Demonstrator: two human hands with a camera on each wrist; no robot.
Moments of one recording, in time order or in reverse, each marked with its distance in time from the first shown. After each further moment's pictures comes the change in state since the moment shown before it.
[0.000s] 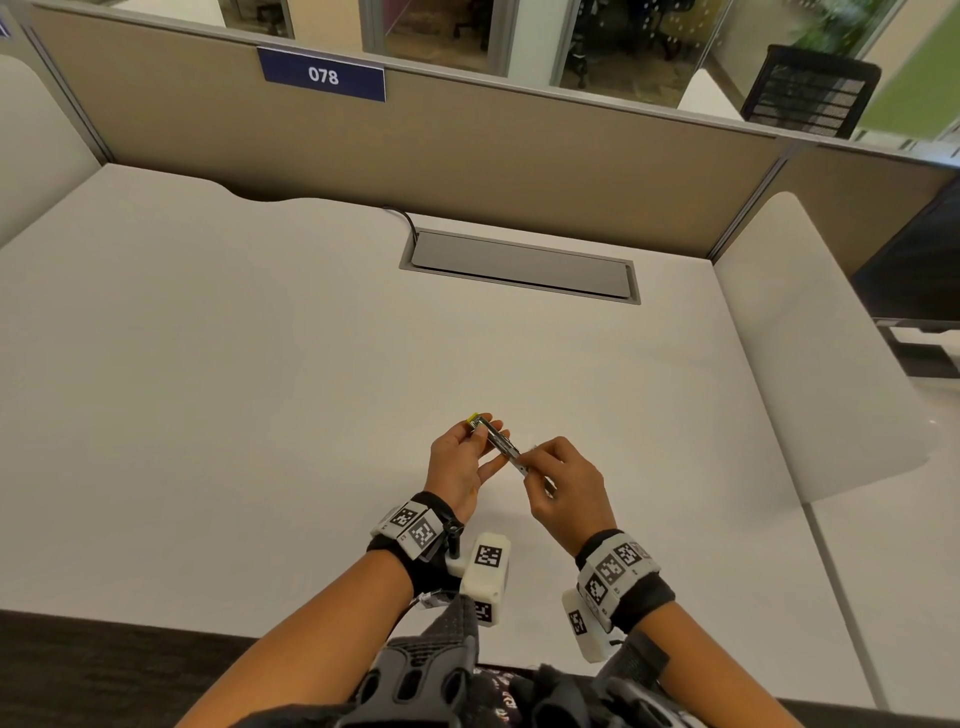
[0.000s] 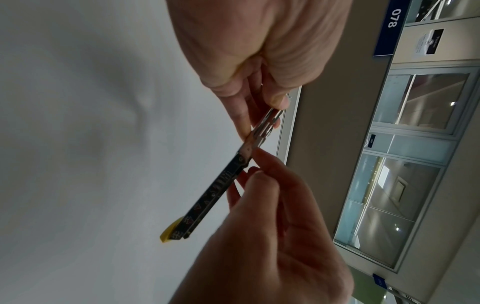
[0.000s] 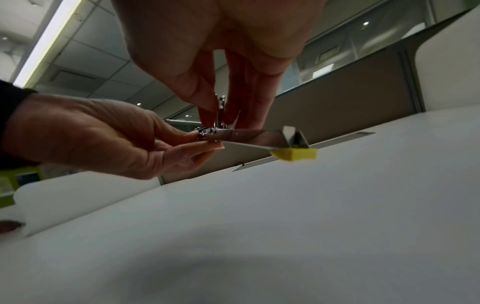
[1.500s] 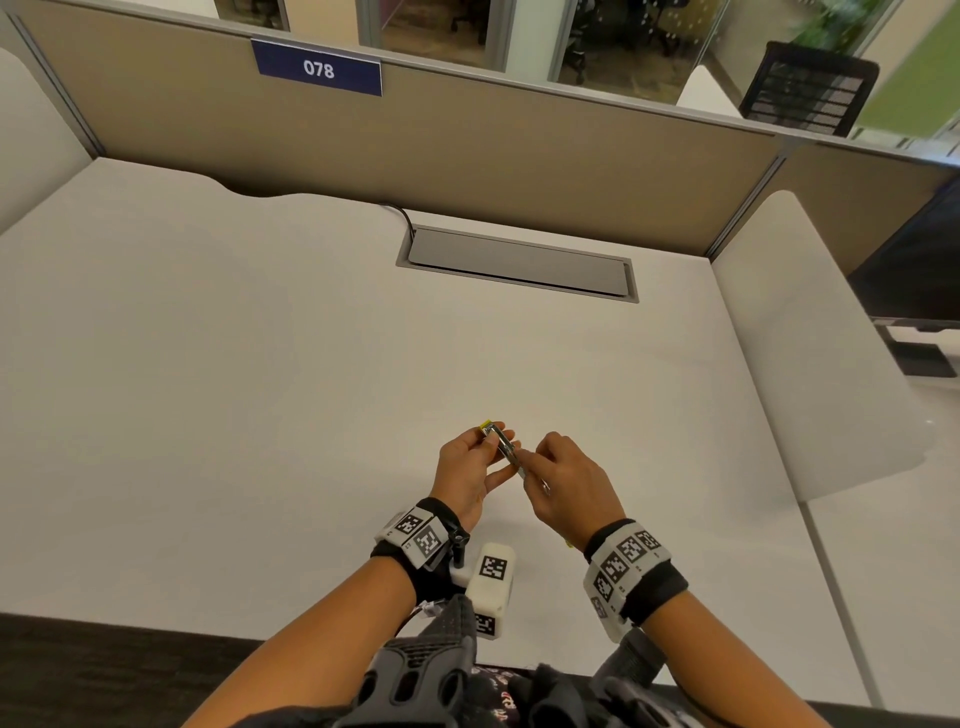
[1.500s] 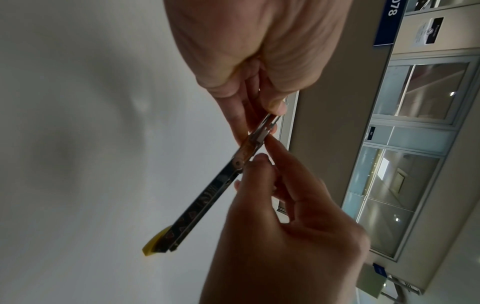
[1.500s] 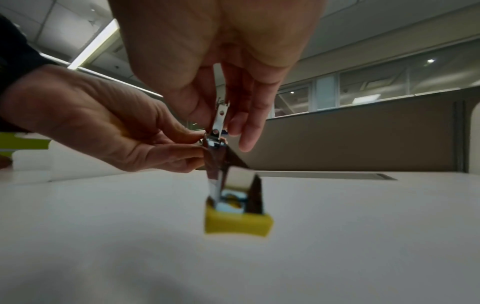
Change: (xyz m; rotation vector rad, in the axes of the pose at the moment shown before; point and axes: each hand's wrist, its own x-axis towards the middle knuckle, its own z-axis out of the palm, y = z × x) left_hand -0.004 -0.010 0.004 0.075 -0.044 -0.025; right_hand 0.007 -0.001 -0.014 -0.270 -0.139 -0.158
